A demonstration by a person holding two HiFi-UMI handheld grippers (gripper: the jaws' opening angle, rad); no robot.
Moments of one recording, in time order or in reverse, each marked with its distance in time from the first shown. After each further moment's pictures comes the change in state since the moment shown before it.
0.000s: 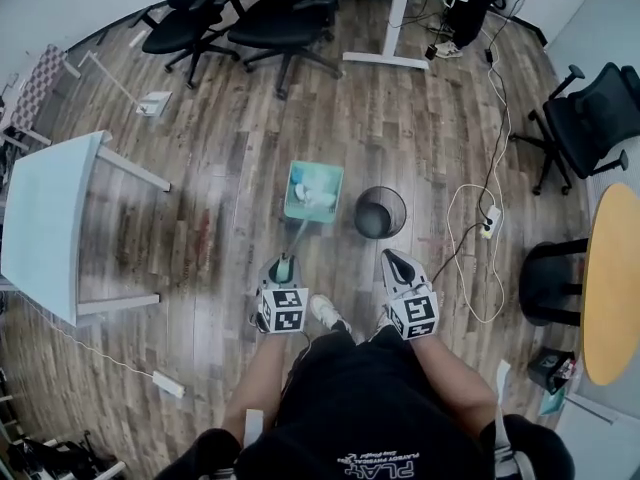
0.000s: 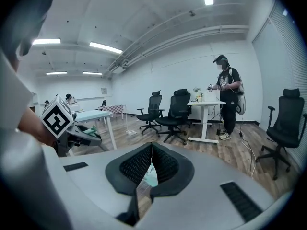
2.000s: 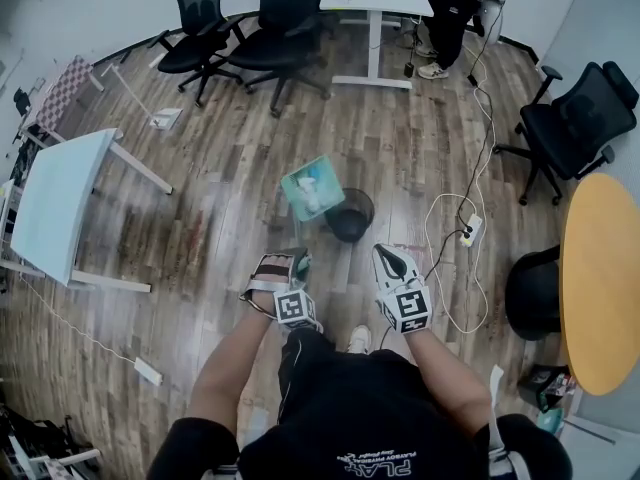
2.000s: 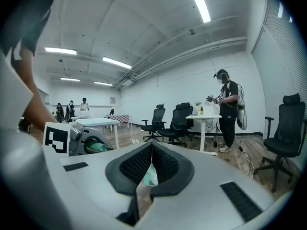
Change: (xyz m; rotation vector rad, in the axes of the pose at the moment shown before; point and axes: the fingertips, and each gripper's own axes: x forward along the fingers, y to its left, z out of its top) left arm -0.055 -0.247 0.008 1.184 -0.063 0.074; right arm -0.185 -0.084 -0.009 -0.058 -0.168 0.075
